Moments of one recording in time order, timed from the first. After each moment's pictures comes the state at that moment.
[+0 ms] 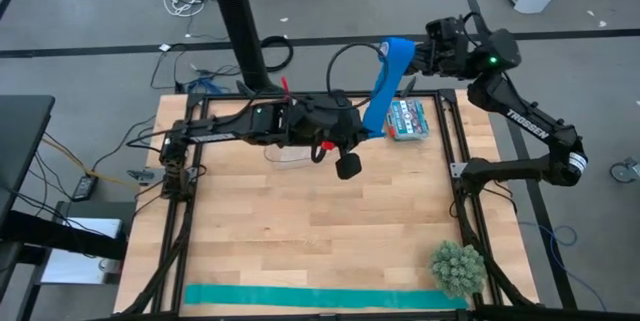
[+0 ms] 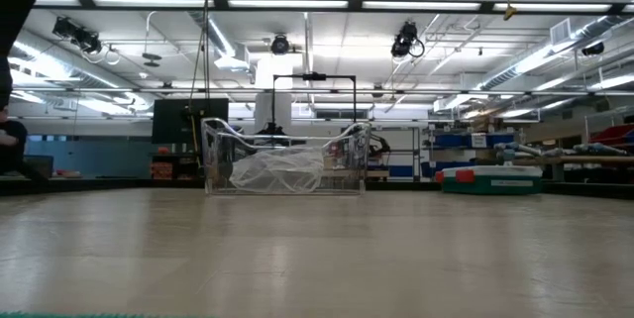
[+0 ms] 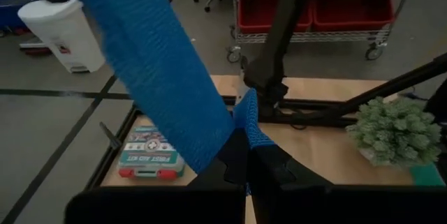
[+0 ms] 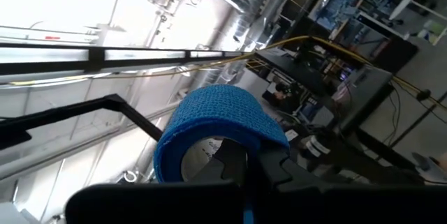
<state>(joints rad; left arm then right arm) -0.02 1.92 2.23 -0.70 -0.22 -0.01 -0.70 1.08 1.19 0.43 -0.72 1.37</state>
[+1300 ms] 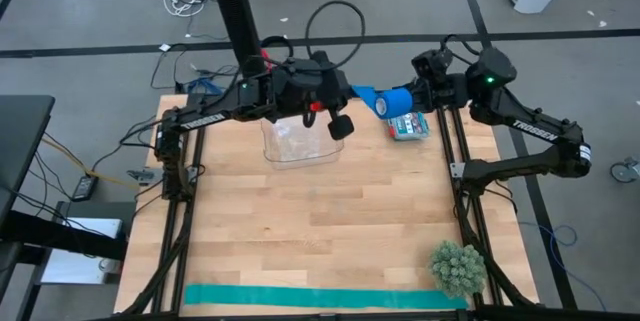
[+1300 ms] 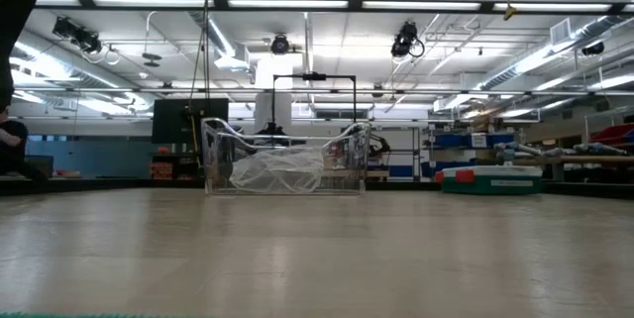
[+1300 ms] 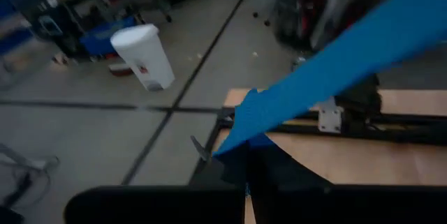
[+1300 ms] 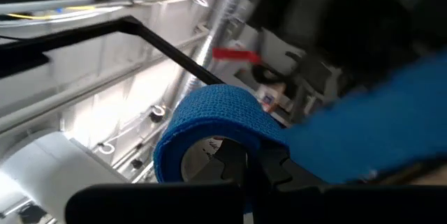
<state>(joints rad) 0.11 1.86 2.24 -0.66 -0.32 0.17 -0.38 1.04 1.19 0.26 -0.73 1.25</state>
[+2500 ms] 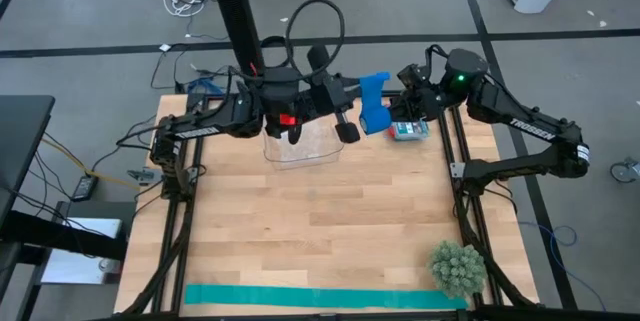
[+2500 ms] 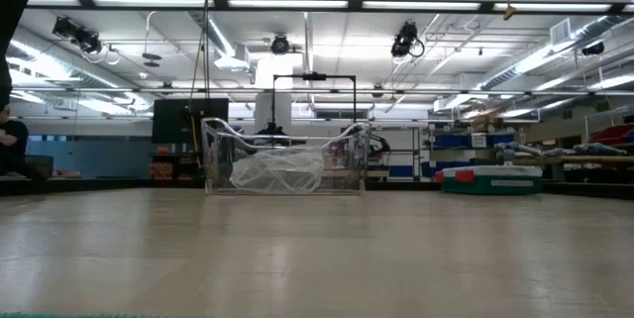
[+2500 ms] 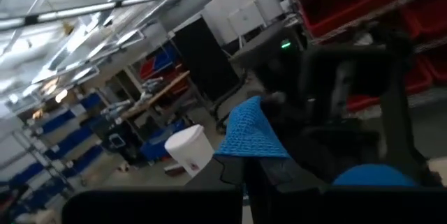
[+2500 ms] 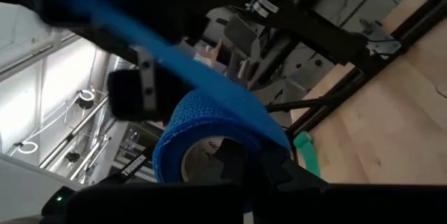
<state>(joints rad) -0.02 1.84 2.24 -0.28 -0.45 0.57 -0.42 1.06 1.19 -0.15 -0.75 1.00</state>
